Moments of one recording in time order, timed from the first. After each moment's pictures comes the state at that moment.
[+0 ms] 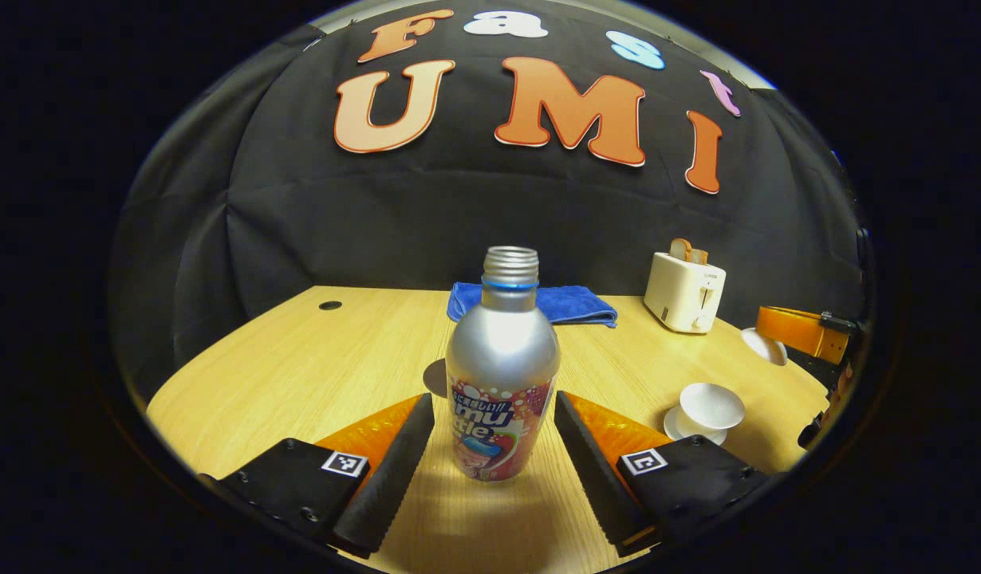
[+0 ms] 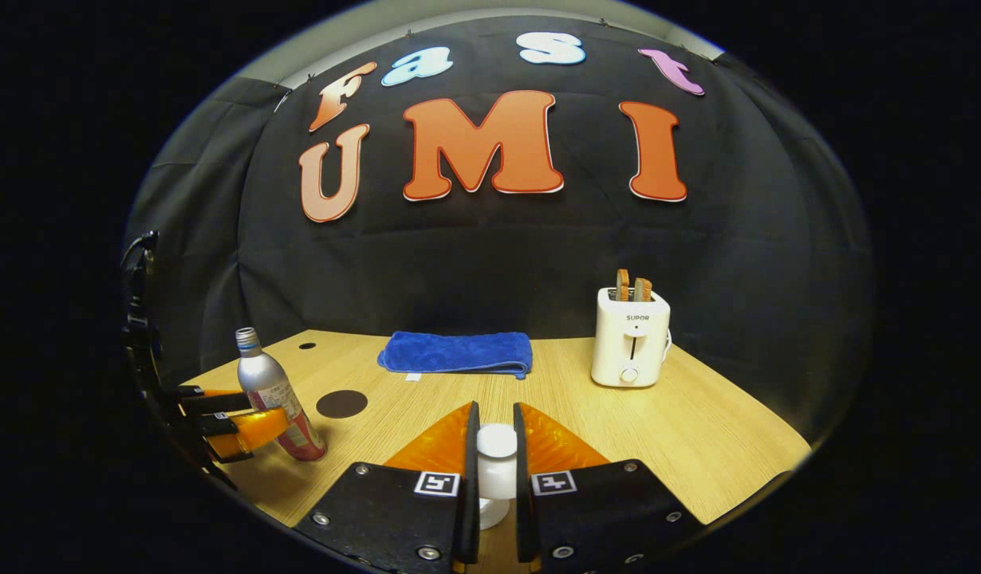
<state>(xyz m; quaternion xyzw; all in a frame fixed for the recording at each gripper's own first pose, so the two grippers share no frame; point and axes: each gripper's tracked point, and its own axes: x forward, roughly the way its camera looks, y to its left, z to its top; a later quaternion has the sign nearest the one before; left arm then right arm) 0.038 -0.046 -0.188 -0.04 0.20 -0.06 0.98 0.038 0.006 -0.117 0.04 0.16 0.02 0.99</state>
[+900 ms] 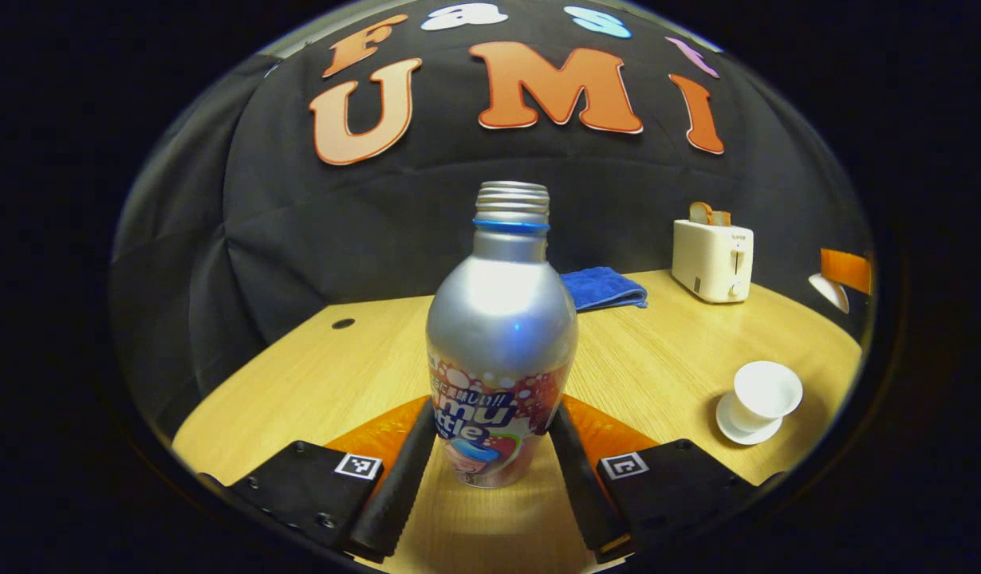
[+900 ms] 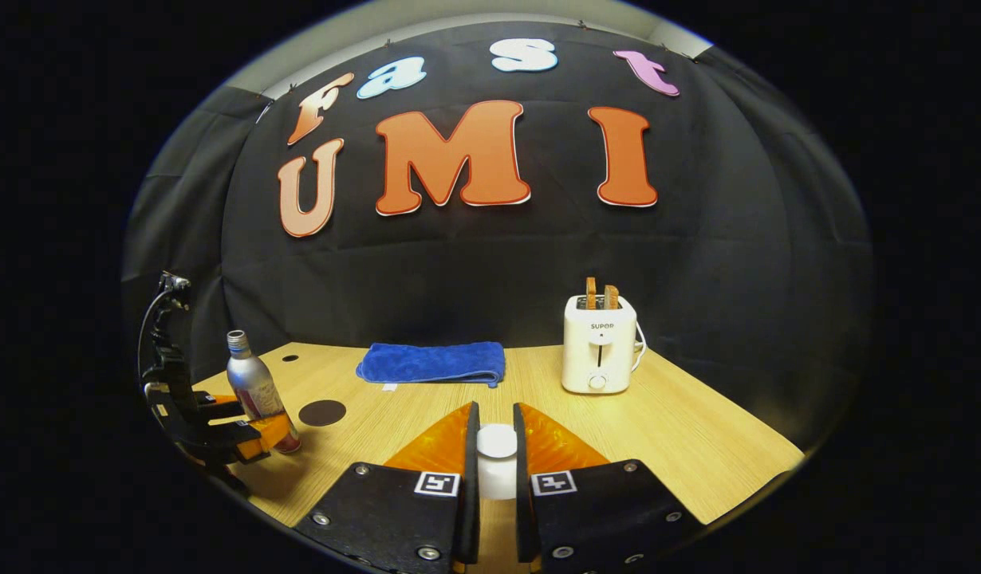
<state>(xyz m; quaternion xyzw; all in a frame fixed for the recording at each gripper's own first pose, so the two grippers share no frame) 0.070 -0.047 -0.196 0.08 0.20 -0.03 0.98 0.033 -0.032 -0.106 0.04 0.15 -0.01 0.99</state>
